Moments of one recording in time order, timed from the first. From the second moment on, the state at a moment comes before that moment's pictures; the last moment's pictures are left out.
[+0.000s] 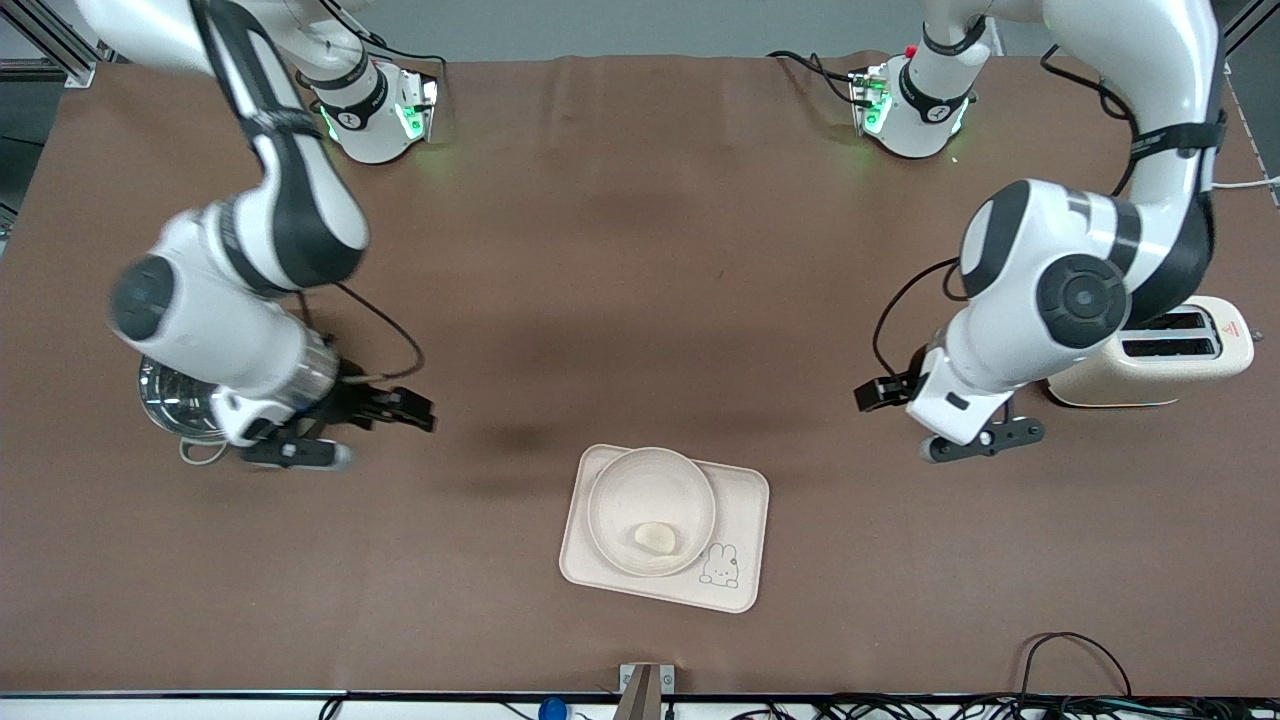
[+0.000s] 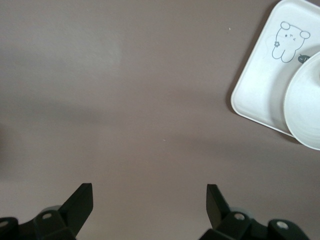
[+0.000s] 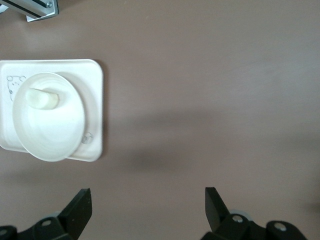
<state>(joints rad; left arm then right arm) -0.28 0.41 -0.06 -1.54 -0.03 1.89 -0.53 0.29 0.43 0.00 -1.64 0.31 2.19 0.29</state>
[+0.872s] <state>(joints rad) -0.30 0.41 -0.05 -1.54 -0.03 1.89 -0.57 0.50 1.03 0.00 -1.16 0.41 2.54 0.62</state>
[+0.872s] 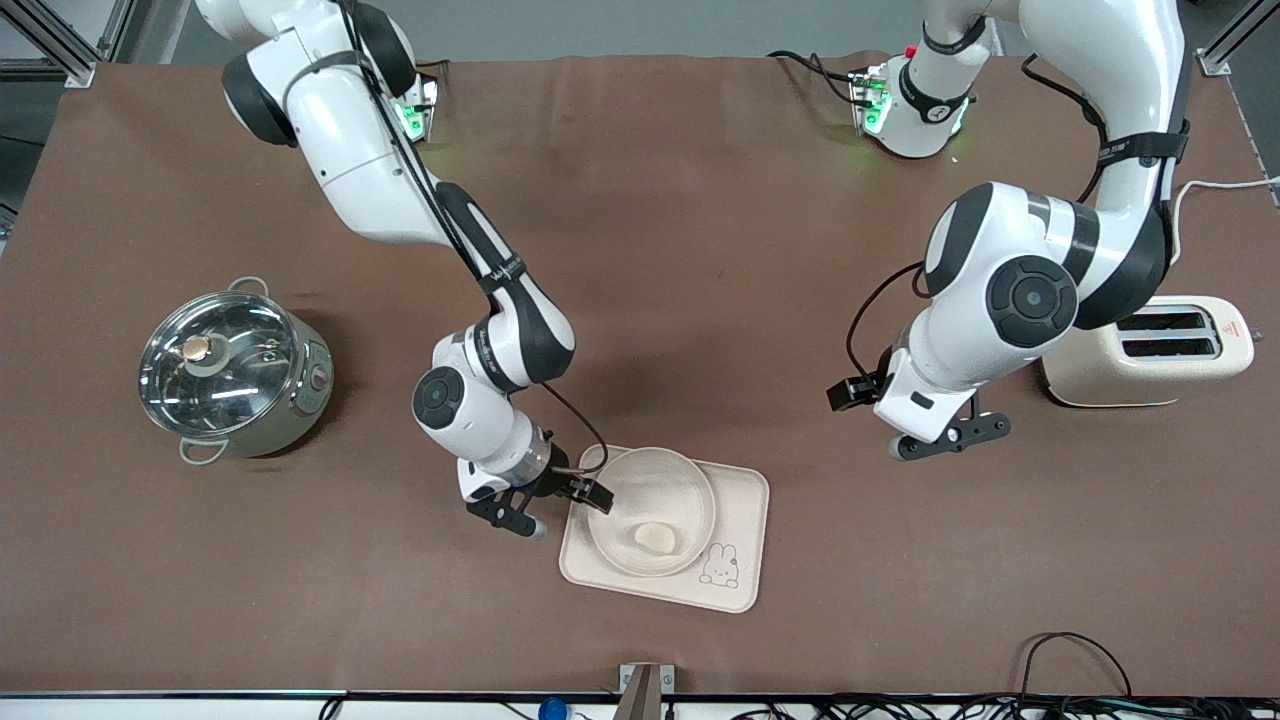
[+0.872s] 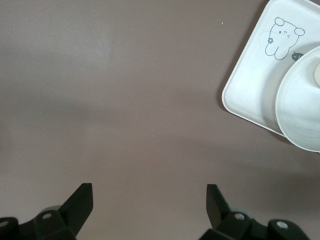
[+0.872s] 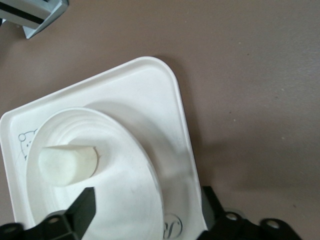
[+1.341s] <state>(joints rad) -0.30 0.41 -0.05 -1.54 -0.03 1.89 -0.57 0.50 1.07 0.00 -1.10 0.41 2.54 0.56</state>
